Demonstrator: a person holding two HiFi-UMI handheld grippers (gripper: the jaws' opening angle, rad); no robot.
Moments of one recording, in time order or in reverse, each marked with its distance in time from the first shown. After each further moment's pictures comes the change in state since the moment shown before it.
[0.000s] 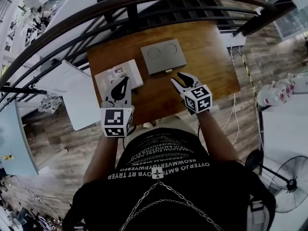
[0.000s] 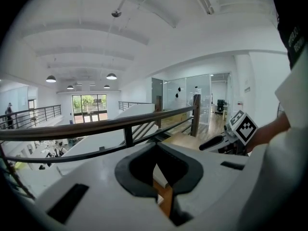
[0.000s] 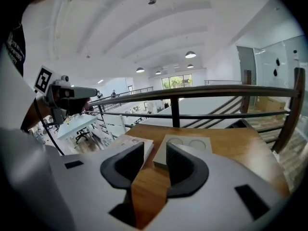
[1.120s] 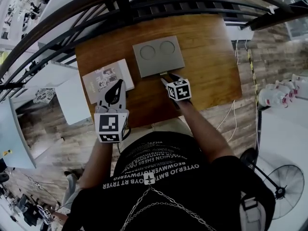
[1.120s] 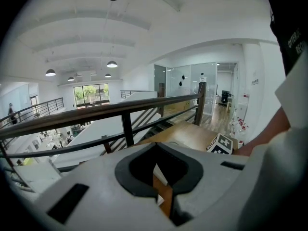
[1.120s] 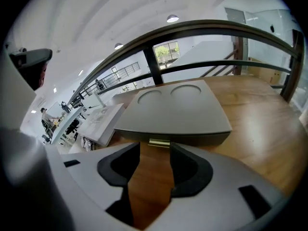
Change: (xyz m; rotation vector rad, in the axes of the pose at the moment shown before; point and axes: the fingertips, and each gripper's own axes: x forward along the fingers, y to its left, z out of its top) left arm 0.108 0.003 -0.036 -0.018 0.158 0.045; right arm 0.151 -0.108 -0.141 0.207 0.341 -0.029
